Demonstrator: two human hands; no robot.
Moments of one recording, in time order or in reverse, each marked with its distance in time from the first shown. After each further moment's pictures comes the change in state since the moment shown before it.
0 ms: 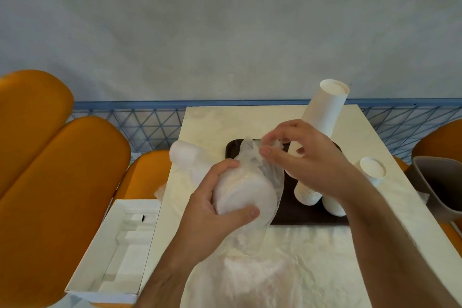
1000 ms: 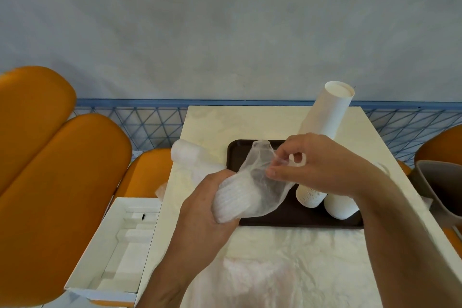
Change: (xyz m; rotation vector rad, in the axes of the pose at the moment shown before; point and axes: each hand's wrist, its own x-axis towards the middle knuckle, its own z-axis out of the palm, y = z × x) left_hand -0.002 -0.030 -0.007 0.386 0.129 0.141; right_hand 0.007 -0.007 -0.018 -0.261 -0.244 -0.033
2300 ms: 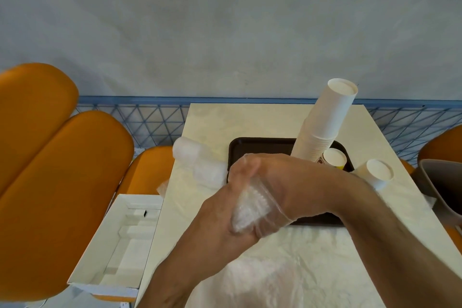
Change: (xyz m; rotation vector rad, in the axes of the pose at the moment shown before) left_hand -0.004 0.041 -0.010 -0.041 -0.345 0.042; right_hand 0.007 -0.030 0.023 -0.100 -0.356 -0.271
